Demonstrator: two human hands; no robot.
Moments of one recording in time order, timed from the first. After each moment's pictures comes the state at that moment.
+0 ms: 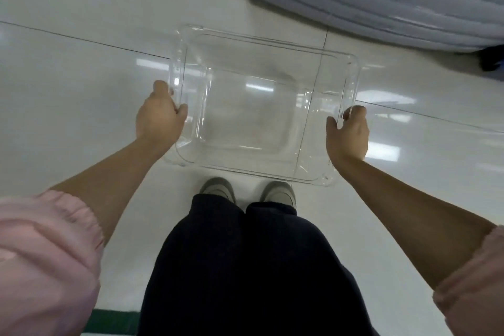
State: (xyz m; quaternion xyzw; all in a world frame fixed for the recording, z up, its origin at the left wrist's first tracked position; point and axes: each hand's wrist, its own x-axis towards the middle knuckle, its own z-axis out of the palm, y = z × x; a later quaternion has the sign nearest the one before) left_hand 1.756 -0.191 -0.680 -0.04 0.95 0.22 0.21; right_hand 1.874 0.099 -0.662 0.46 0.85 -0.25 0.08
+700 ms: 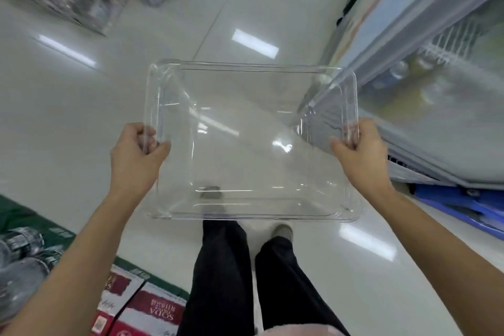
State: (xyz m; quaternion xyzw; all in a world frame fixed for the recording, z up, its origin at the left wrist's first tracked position) left_hand 1.726 -0.357 -0.202 -0.25 0.86 0.45 0.03; right_hand 1.719 -0.003 -0.181 0.19 0.90 -0.40 0.06
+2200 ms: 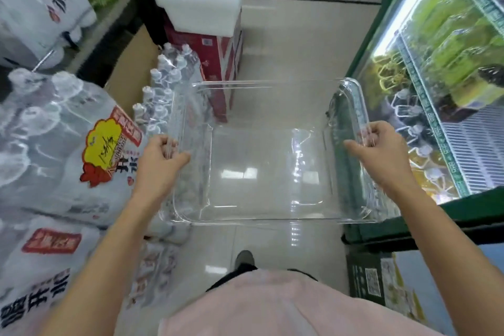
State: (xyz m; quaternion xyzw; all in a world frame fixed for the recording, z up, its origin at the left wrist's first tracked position) left_hand 0.738 -0.305 0.021 -0.03 0.84 0.54 0.05; right_hand 0.843 0.035 0.041 0.29 0.85 -0.41 -0.14
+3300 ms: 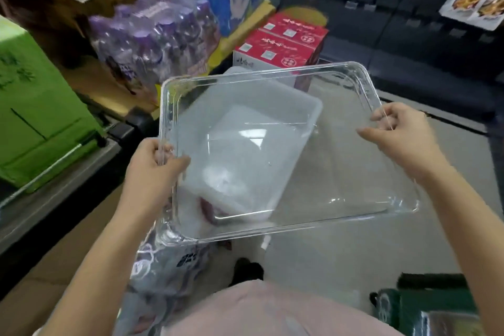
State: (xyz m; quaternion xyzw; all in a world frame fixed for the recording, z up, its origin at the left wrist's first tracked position) left_hand 0.118 -0.138 0.073 -0.19 0.76 0.61 -0.07; right_hand 0.052 0.225 0.112 0.08 0.88 -0.45 -0.08
